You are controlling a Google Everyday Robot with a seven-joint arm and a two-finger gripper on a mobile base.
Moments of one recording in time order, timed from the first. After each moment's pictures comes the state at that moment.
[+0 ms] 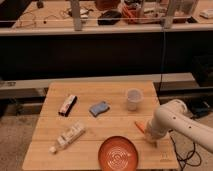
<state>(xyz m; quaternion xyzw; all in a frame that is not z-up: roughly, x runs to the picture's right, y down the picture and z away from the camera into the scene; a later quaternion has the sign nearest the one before) 0.247 0.263 0.760 -0.30 -0.14 -0.26 0.91</state>
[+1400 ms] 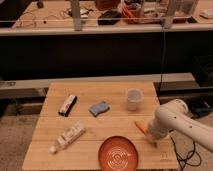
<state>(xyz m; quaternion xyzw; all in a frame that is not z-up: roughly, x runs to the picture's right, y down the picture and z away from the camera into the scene) 0.253 0.264 0.759 -0.31 -0.14 -0.26 0.90</state>
